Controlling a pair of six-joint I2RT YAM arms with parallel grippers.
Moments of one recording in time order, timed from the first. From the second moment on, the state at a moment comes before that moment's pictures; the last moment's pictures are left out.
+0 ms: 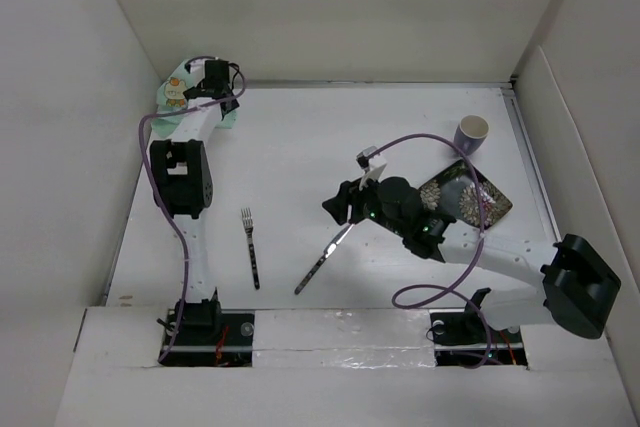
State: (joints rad) left arm -0.05 2.21 1.85 -0.40 -0.44 -0.48; right arm 0.90 1.28 0.70 0.32 0.09 0.42
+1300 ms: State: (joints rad) left arm -0.05 2.59 2.34 -0.64 -0.29 -0.31; right arm 0.90 1.23 0.71 0.32 0.05 0.42
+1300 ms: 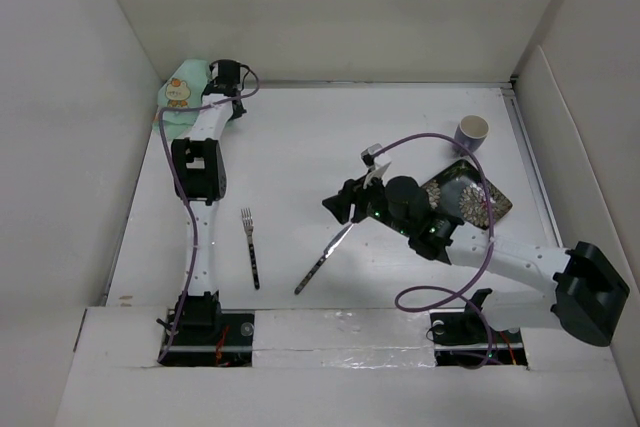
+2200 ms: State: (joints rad) left arm -0.37 2.16 1.75 -0.23 0.23 -0.62; right arm 0.74 1.27 0.76 0.22 0.23 0.51
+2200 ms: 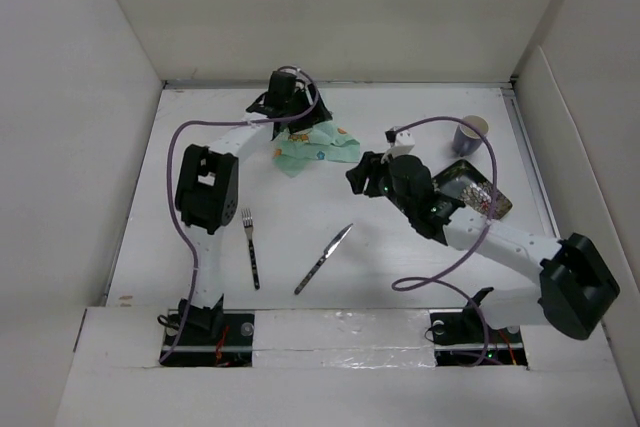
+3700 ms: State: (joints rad) left arm -0.27 2.00 1.34 0.17 0.02 -0.67; right arm 0.47 2.21 1.66 -0.34 0.12 0.66
